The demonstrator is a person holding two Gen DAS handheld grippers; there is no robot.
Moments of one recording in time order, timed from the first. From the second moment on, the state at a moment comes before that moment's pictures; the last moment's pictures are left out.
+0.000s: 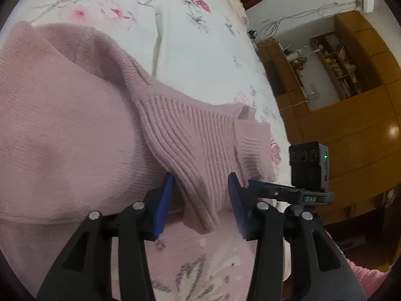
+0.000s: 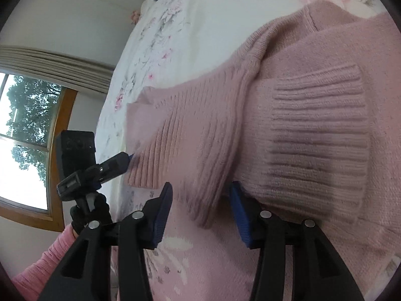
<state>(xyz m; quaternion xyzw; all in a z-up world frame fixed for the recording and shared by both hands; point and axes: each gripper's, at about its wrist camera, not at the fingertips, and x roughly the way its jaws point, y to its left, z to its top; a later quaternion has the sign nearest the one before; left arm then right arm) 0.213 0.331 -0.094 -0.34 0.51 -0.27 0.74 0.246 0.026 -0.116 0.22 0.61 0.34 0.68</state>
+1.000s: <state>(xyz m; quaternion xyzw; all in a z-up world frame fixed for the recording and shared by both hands) 0.068 0.313 -0.065 -0.16 0.57 -0.13 0.79 0.105 0.002 -0.071 0.12 0.60 0.24 0.75</state>
